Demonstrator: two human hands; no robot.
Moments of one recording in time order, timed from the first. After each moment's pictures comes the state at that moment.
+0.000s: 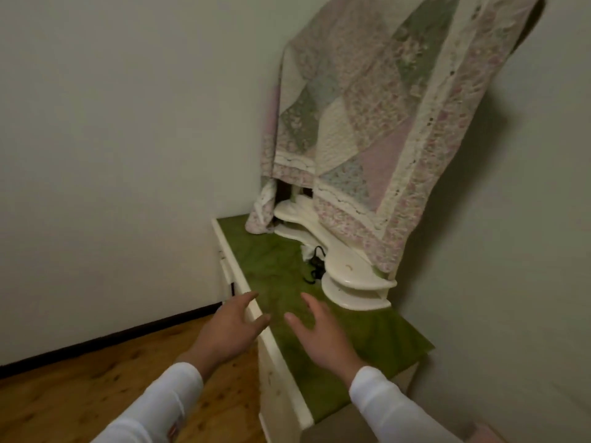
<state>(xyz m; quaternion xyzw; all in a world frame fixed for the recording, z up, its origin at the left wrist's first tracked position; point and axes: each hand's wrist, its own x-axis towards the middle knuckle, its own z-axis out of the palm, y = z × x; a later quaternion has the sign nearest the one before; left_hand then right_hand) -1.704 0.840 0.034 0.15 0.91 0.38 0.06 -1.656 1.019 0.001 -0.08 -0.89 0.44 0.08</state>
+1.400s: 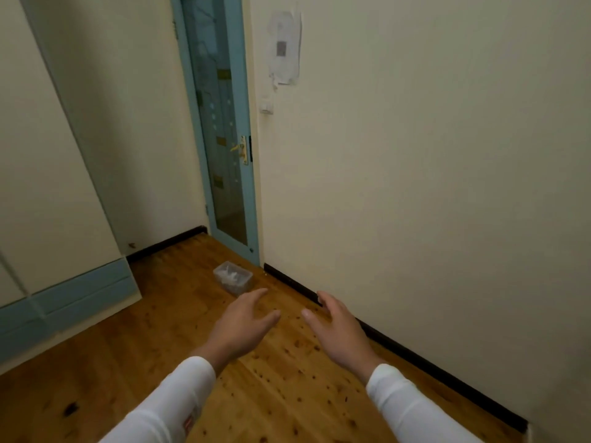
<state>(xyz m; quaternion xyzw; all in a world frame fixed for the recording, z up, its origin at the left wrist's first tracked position) -1.756 0.309 0.001 -0.35 0.86 0.34 -0.15 -1.909 0.444 -0.026 0.40 -0.79 0.43 -0.20</state>
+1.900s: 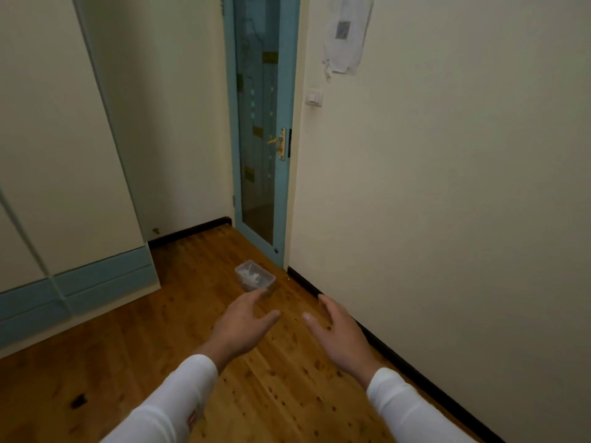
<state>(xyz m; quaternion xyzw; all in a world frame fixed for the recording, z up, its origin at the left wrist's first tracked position) -1.782 0.134 -0.019 -0.40 0.82 0.37 -0.16 -1.950 0.256 -0.043 0.44 -0.78 0.39 -0.22</state>
